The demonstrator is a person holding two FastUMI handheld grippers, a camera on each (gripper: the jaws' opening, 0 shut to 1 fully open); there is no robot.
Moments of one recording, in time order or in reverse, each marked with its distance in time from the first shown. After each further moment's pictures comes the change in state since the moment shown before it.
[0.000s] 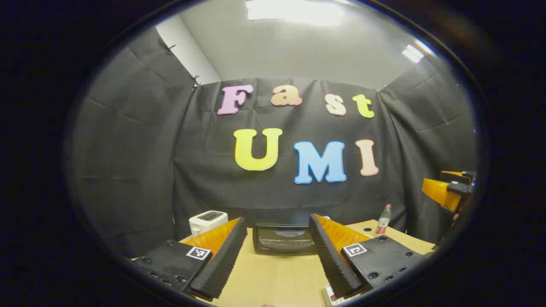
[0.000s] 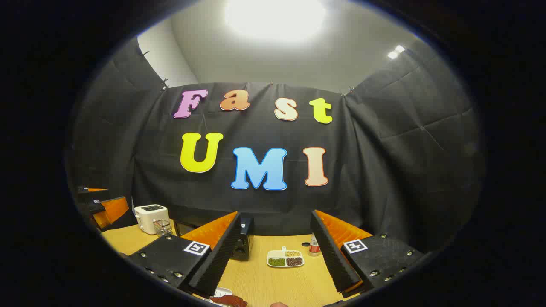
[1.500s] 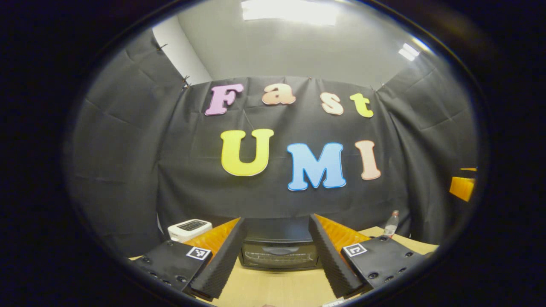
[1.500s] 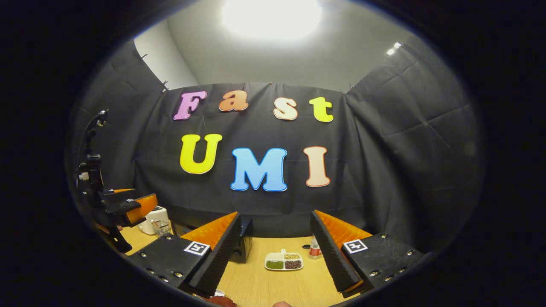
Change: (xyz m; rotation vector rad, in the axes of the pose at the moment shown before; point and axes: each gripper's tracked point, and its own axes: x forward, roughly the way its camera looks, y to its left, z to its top) left arm 0.138 -0.032 -0.025 -0.012 -0.032 -0.042; right arm 0.027 -0.025 -0.011 0.001 -0.010 -0.004
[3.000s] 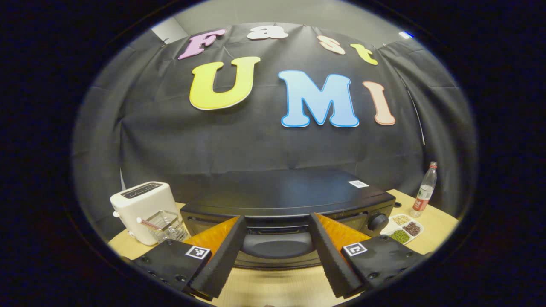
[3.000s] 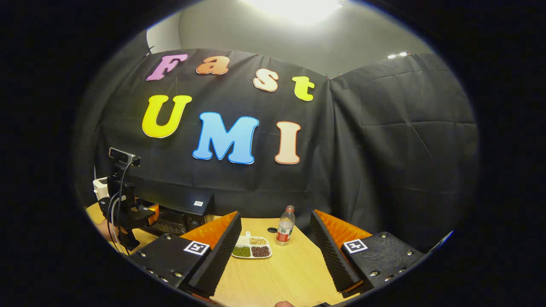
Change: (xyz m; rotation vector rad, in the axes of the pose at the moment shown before) left arm 0.177 -0.005 -0.218 0.035 0.282 -0.068; right arm 0.035 -0.019 -0.052 -0.118 0.176 -0.227
